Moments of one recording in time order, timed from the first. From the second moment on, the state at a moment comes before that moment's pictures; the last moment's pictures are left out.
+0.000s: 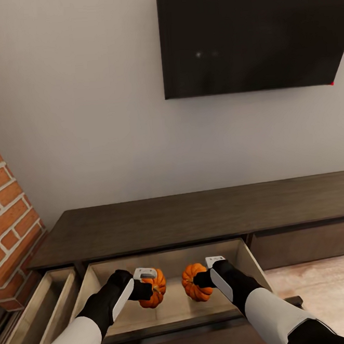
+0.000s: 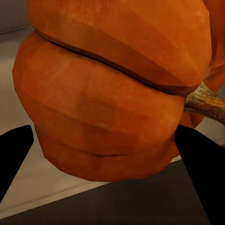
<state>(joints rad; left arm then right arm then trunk) -0.65 -0.01 -0.34 -0.64 0.28 0.77 -0.01 -0.76 0.15 0.33 -0.38 -0.39 0.55 -0.15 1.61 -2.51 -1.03</state>
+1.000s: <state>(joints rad) -0.65 -0.01 -0.34 -0.64 0.28 0.75 0.00 -0.76 0.14 0.32 -0.38 -0.39 0.54 -0.15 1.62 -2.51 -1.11</state>
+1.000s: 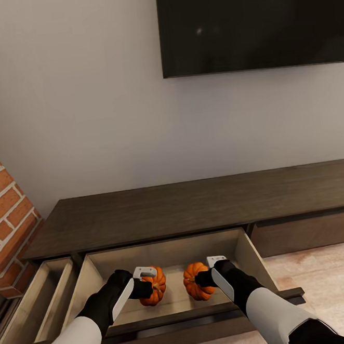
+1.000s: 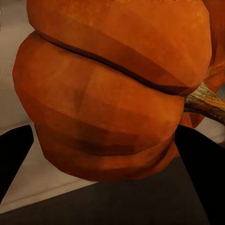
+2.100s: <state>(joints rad) -0.65 -0.01 -0.34 -0.64 0.28 0.75 0.00 -0.77 0.14 0.32 -0.39 -0.40 0.53 -0.26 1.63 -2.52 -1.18</state>
